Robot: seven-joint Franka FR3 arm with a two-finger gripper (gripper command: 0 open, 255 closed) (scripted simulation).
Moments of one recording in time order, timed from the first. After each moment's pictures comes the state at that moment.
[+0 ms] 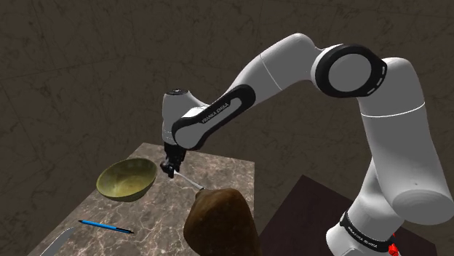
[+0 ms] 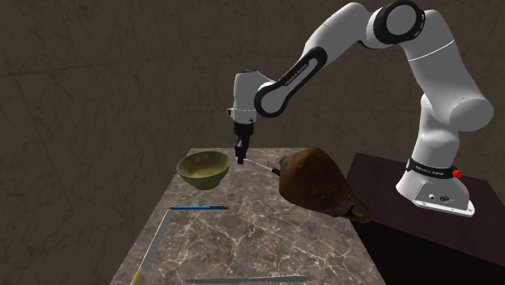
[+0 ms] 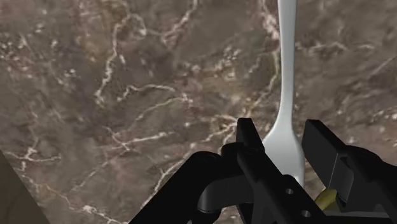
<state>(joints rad) 0.24 0.57 0.17 -1.78 -0.13 2.41 0.14</state>
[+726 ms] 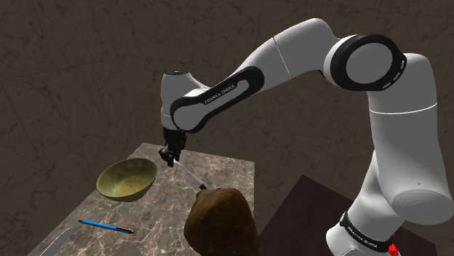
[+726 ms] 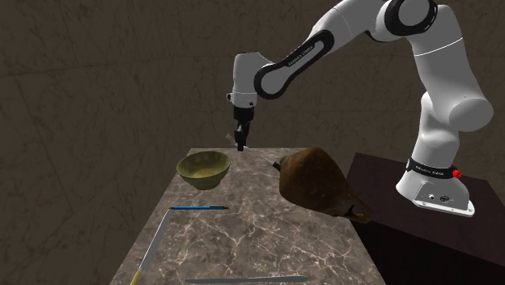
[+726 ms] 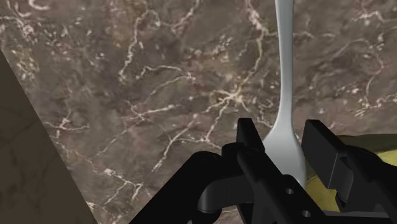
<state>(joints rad) 0.23 0.48 0.19 -1.76 -0.11 2.30 0.13</state>
